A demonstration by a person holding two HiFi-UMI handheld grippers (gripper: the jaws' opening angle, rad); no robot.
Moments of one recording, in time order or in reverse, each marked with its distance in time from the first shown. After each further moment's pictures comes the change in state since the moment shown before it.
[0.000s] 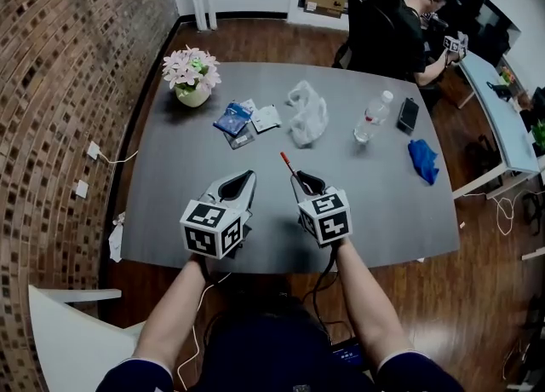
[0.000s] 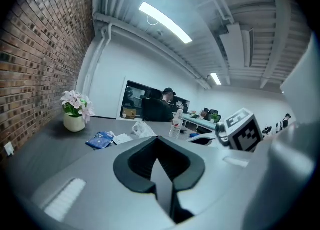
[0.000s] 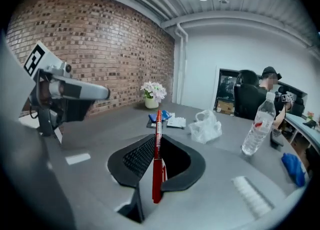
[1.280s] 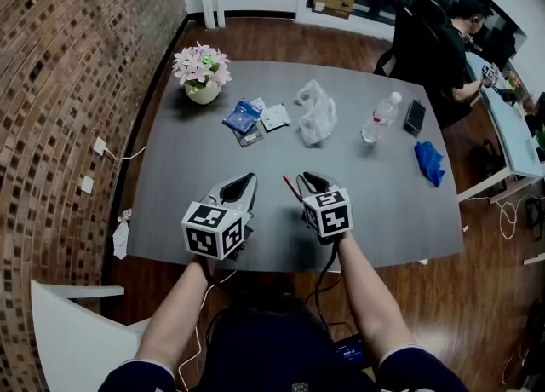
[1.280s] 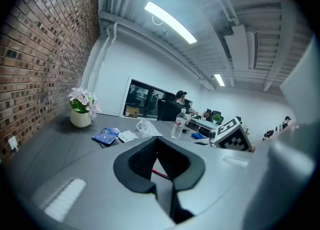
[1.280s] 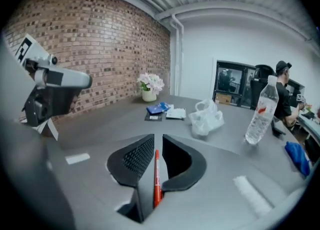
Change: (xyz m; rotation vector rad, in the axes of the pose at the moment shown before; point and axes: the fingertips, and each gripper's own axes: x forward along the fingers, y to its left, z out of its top) left arm -0.016 0.013 -0.009 -0.041 0.012 0.026; right arm 0.023 -0.001 -0.022 0.056 0.051 -0.010
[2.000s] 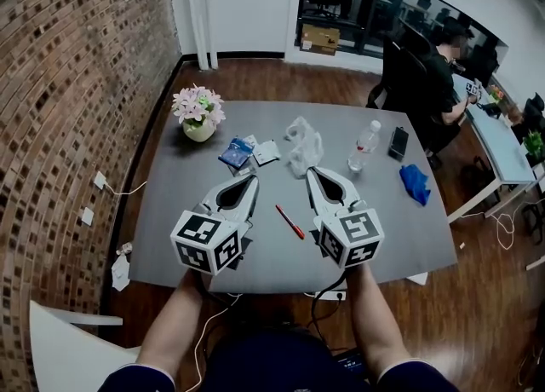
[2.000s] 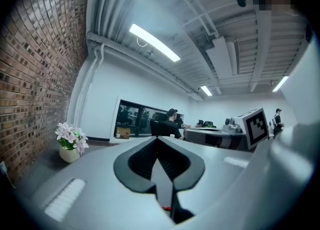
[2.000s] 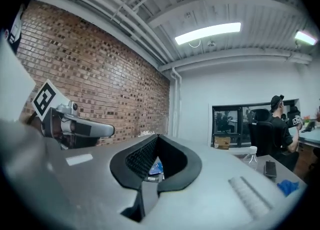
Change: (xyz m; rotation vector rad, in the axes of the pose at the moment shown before) left arm -0.024 -0.051 0.108 0.118 -0.209 -0.092; right arm -0.144 0.010 0.156 -0.057 -0.526 -0.035
